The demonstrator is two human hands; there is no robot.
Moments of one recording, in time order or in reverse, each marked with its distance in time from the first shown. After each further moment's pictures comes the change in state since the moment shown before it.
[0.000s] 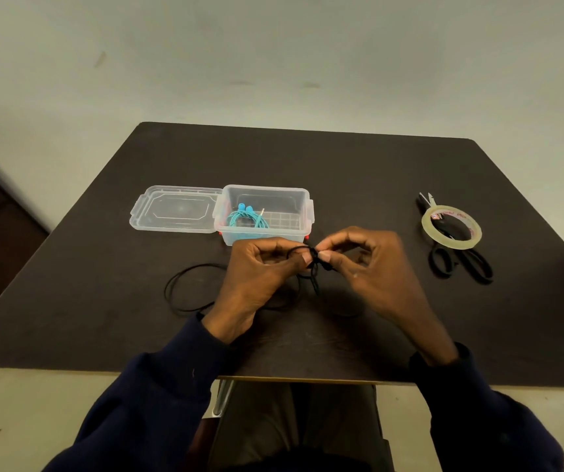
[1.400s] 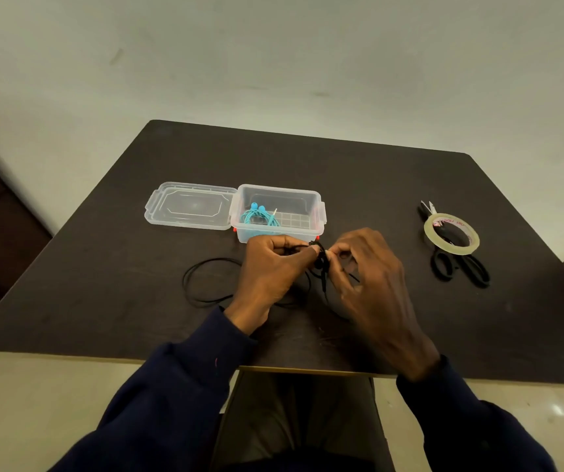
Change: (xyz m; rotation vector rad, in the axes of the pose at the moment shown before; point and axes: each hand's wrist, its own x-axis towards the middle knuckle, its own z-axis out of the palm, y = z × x) left_hand -0.003 0.006 -0.002 0.084 0.094 -0.114; right_hand -0.021 -0.011 0.031 -0.594 0.191 -0.312
